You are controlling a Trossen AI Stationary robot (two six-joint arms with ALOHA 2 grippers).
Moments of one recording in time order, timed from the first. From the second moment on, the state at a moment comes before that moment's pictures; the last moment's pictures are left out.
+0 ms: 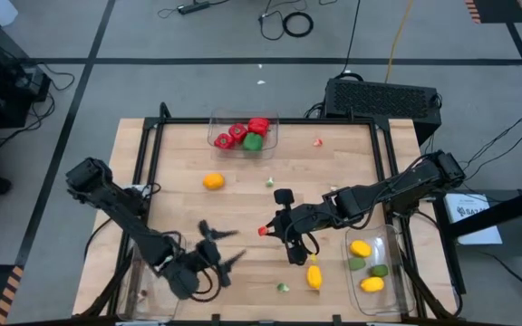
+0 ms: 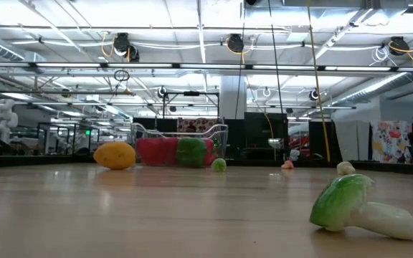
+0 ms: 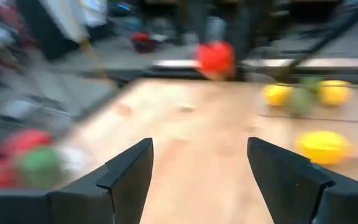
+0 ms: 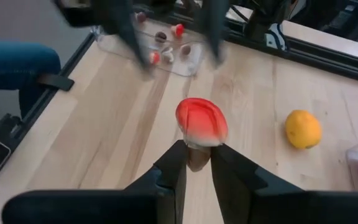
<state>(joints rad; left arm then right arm) -0.77 1.61 1.02 0.02 -1.17 -0.41 0.34 1.60 1.35 -0.38 0.18 -0.03</state>
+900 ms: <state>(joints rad) -0.73 1.50 0.50 1.57 -0.86 0.46 0.34 1.60 1.35 -0.32 0.18 -0.01</state>
